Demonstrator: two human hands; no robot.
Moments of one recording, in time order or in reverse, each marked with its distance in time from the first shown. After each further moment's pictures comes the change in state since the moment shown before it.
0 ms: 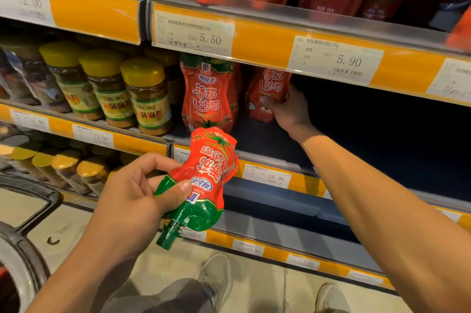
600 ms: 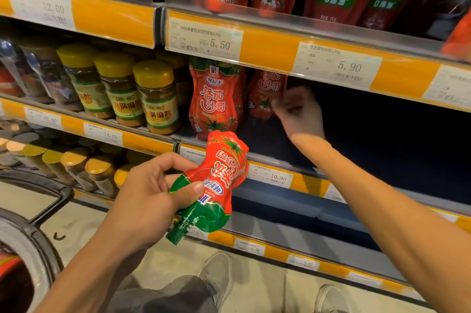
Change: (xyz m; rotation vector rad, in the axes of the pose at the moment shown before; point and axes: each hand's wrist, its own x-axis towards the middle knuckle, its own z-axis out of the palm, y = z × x) left_hand -0.003 0.006 0.001 0.088 -0.076 -0.031; right_hand -0.050 -0.018 -0.022 0.050 0.102 -0.136
